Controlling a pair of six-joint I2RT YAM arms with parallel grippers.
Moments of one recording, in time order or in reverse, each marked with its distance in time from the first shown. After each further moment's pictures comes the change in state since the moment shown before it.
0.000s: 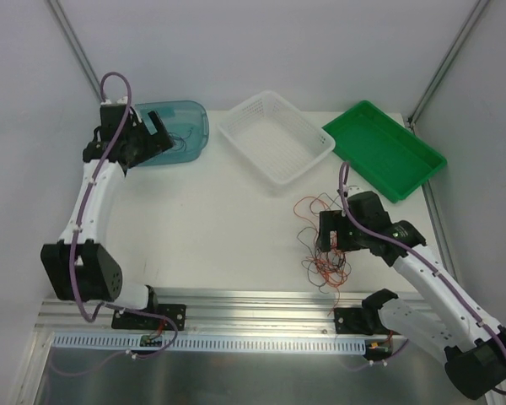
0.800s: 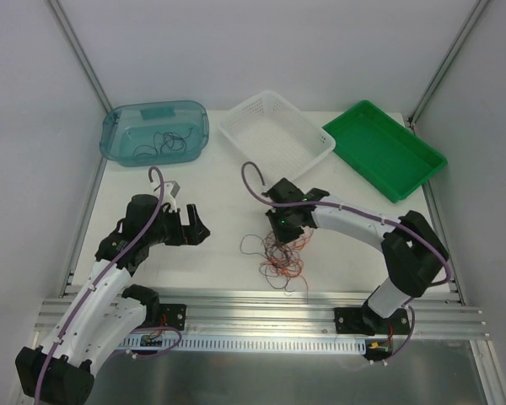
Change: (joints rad) left arm -0.340 -0.807 -0.853 0.035 0.153 0.063; right arm 0.277 0.732 0.246 0.176 -0.047 0.024
